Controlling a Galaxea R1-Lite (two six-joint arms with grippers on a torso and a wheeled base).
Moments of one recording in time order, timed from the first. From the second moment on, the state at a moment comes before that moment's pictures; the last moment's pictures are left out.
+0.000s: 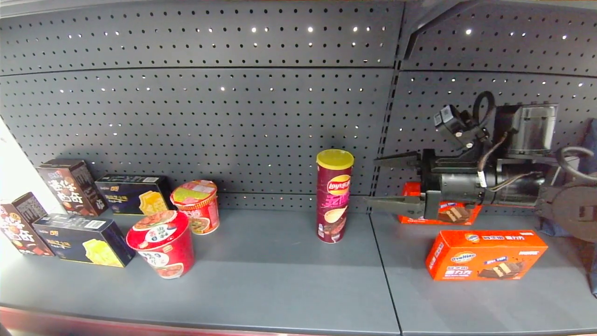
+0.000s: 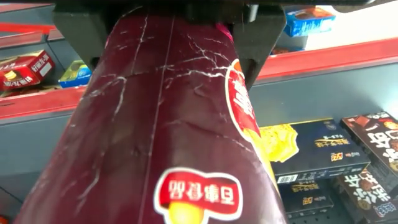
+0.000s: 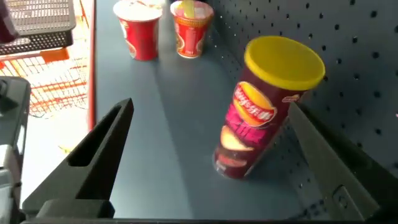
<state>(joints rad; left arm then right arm) -0.13 0.36 -0.32 0.10 -0.01 0.08 0.38 1.72 -1.06 -0.44 0.81 -0.34</state>
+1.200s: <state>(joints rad) -0.13 0.35 -0.30 0.11 0.00 0.08 0.37 2.11 -1.36 -0.48 0.85 -0.32</state>
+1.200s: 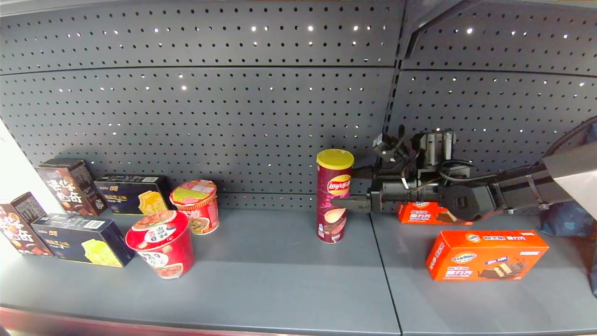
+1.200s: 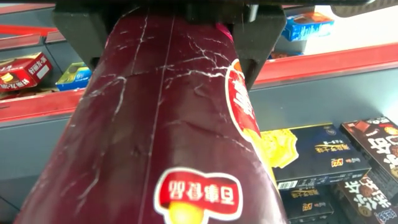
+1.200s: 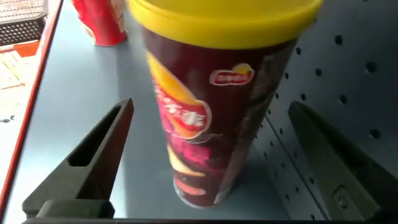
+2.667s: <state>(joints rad) -0.12 0.31 -0.30 0.14 0.00 0.08 0.42 2.31 -1.38 -0.64 0.85 -0.26</state>
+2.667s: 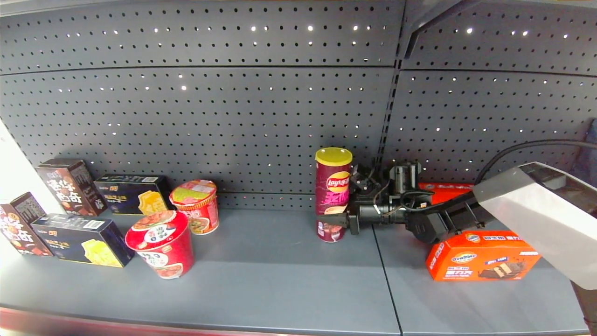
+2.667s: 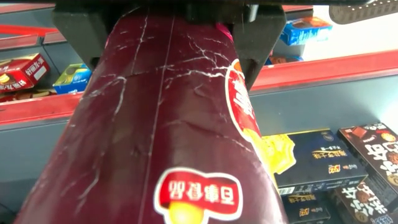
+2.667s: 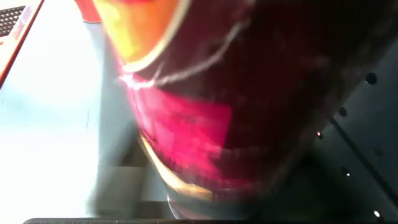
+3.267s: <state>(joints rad) -0.13 0.25 -0.27 0.14 0.00 0.08 0.56 1.95 -1.06 -0.70 0.63 -0.11</state>
